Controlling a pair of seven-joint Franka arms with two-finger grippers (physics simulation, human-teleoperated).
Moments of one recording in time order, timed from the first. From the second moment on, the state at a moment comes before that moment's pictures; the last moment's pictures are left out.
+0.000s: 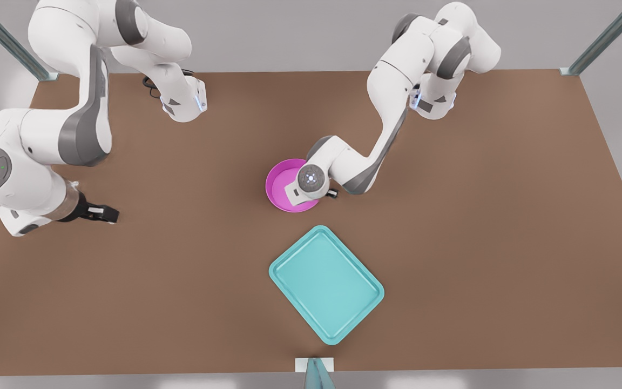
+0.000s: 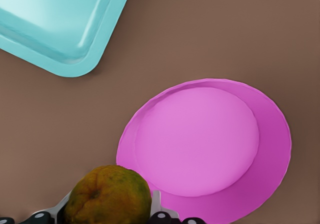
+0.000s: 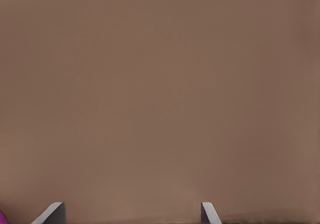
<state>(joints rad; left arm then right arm) -0.82 0.76 0.03 -1.33 -0.21 1.78 -0.37 0.11 0.39 -0.09 -1.17 -0.08 1.43 0.15</state>
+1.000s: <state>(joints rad) -0.13 0.23 0.02 -1.22 -0.05 1.29 -0.43 0.26 0.42 -0.05 -1.49 0.14 1.44 0.12</state>
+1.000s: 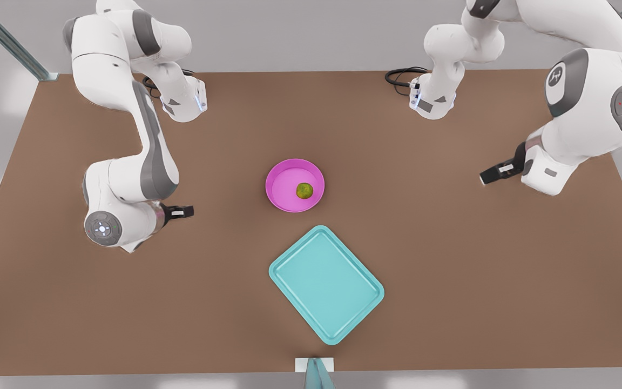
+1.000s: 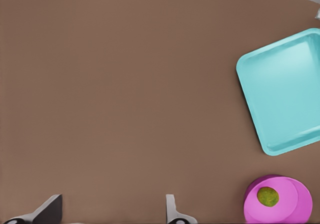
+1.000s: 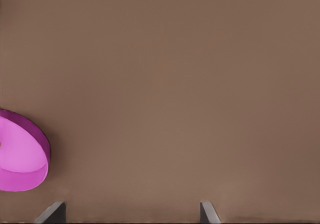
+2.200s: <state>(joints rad) -0.12 0.24 -0.02 -1.20 0.02 1.18 -0.19 0.65 0.50 0.00 -2.12 0.64 2.54 -0.08</state>
